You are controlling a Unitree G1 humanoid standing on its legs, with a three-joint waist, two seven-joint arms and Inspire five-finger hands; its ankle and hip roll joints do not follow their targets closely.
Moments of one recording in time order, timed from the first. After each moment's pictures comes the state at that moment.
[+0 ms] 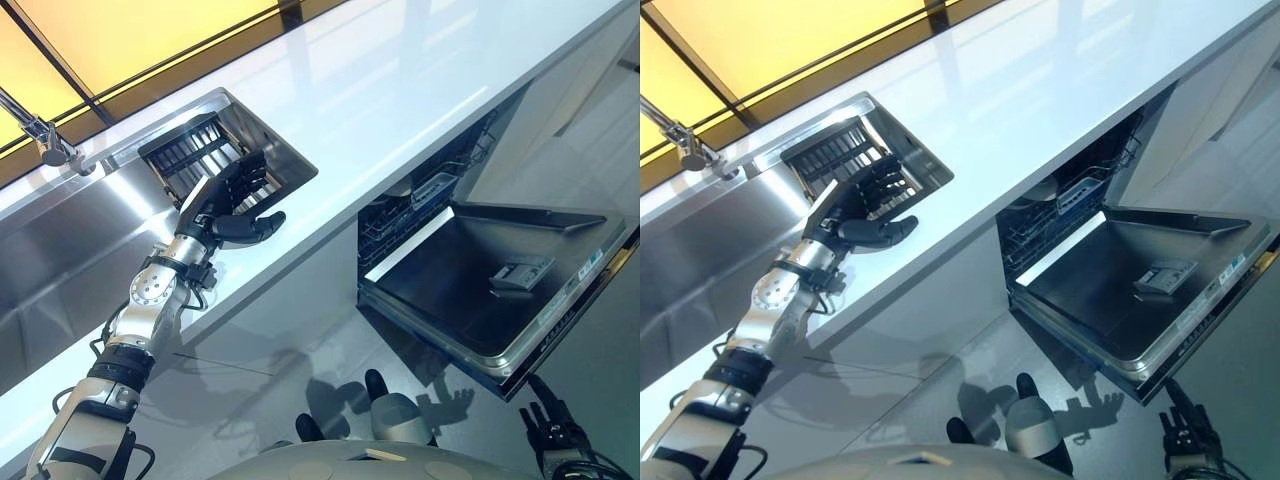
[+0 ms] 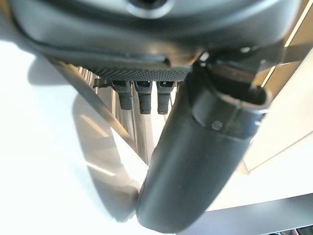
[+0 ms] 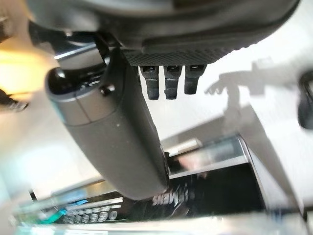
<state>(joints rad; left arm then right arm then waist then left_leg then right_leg) -0.30 0.58 -0.23 0.39 -0.57 -0.37 -0.24 0.04 -0.43 -0.36 1.20 1.26 -0.06 0.11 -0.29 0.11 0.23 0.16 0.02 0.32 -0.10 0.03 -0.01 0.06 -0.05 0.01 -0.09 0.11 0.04</state>
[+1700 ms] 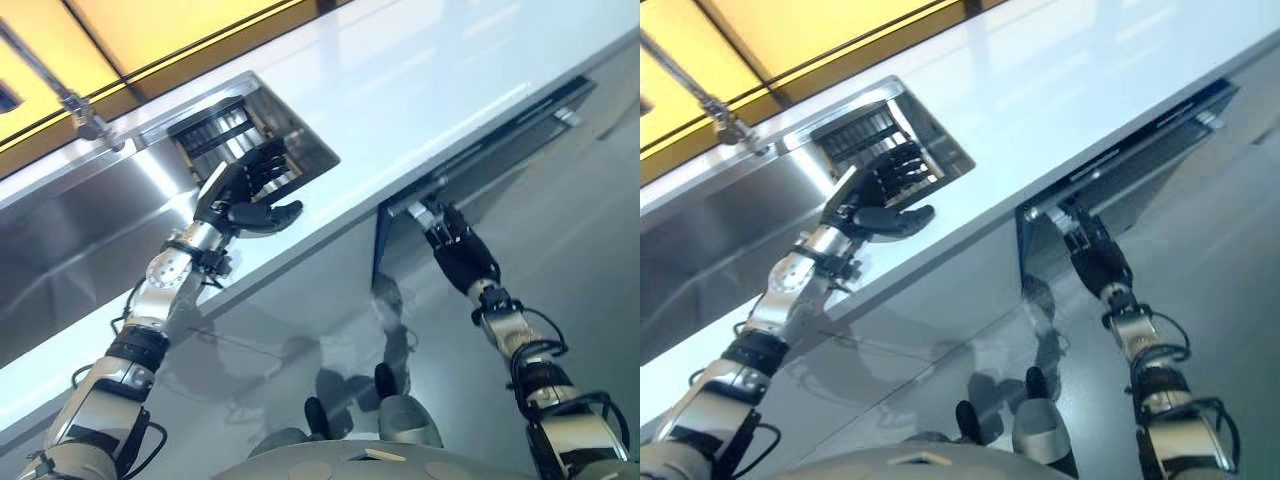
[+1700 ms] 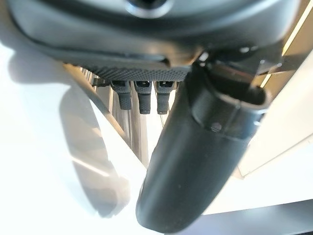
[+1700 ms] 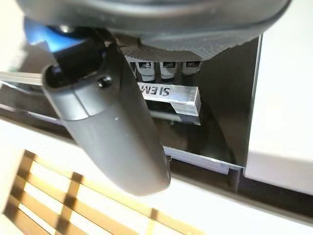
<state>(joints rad) -0.41 0.52 -0.30 0.41 -0.61 -0.38 -0.30 -0.34 -0.49 0.04 0.80 1.54 0.07 0.46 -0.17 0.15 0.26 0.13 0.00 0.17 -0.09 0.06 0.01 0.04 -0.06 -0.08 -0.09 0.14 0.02</state>
